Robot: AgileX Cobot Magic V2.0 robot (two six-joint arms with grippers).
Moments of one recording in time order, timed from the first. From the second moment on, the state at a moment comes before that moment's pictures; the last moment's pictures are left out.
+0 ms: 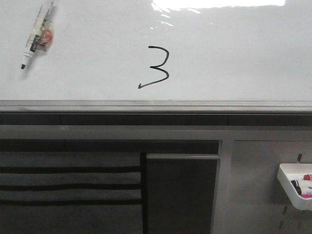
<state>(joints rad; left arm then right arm) -0.16 0.33 -0.72 -0.15 0.76 0.34 0.26 0.52 -0.86 -0.04 0.83 0.07</state>
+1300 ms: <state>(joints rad) -0.06 0.03 -0.06 -0.22 0.12 0.31 0.26 0.47 -0.63 -0.04 0.57 0.08</state>
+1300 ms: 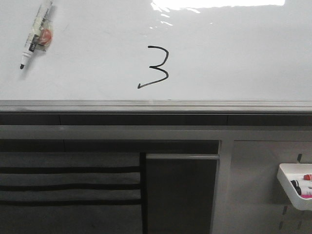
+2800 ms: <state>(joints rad) -0.09 -0.01 0.01 -0.10 0.01 0.08 0.22 0.38 -0.57 -0.05 0.54 0.08</state>
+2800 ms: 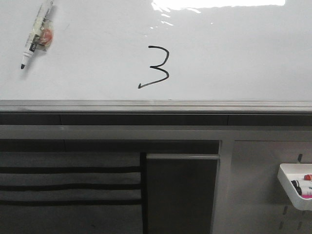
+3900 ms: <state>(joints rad) -0.09 -0.01 0.01 -0.10 0.01 0.08 0.01 -0.01 0.02 0.00 0.00 0.08</state>
